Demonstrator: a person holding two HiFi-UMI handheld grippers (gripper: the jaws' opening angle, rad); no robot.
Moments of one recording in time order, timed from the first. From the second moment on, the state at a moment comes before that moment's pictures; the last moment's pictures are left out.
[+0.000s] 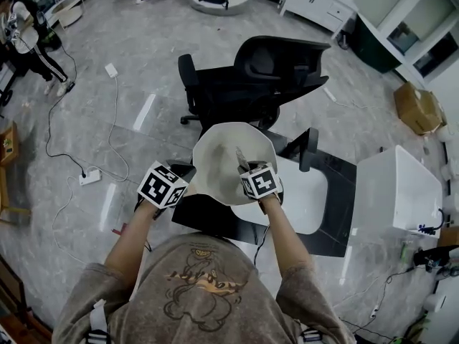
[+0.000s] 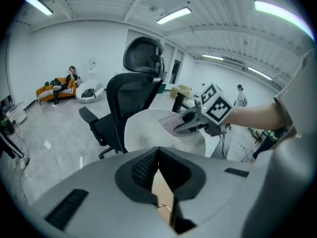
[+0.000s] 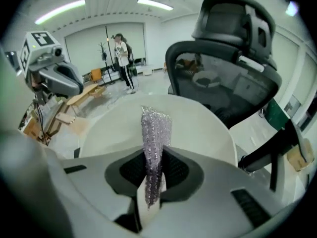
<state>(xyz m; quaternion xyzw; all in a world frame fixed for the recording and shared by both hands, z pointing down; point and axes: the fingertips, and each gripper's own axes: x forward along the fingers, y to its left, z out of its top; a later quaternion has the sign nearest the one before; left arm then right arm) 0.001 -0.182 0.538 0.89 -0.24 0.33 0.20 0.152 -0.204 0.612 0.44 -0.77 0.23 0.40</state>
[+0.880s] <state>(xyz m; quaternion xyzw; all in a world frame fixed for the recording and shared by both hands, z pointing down) 0.029 -0.165 0.448 0.94 -0.33 0.11 0.06 0.144 -0.120 0.446 0.63 -0.77 0.10 0.03</state>
